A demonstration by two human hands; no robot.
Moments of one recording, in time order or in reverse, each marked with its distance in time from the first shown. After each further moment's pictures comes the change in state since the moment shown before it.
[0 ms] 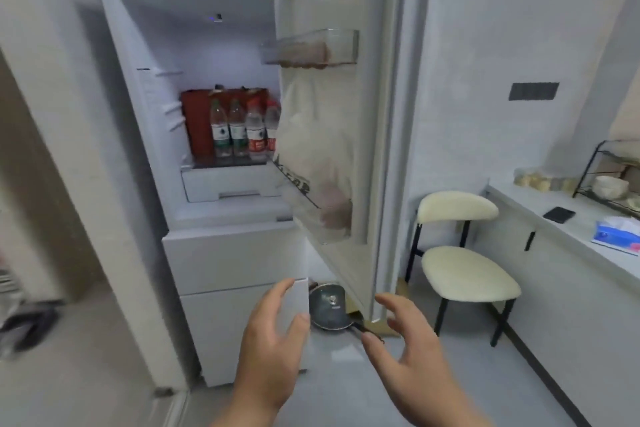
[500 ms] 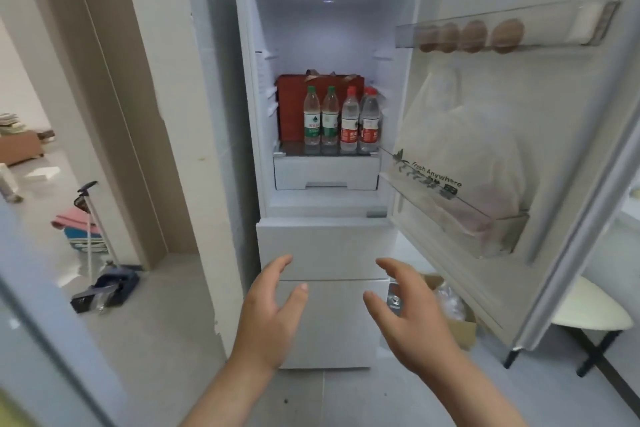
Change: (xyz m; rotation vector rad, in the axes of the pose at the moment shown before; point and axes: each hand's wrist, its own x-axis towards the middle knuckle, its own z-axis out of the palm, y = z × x) left_hand 0.078 -0.081 -0.233 0.080 0.144 -0.070; right_hand 0.083 -0.125 0.213 -0.026 -0.146 -0.026
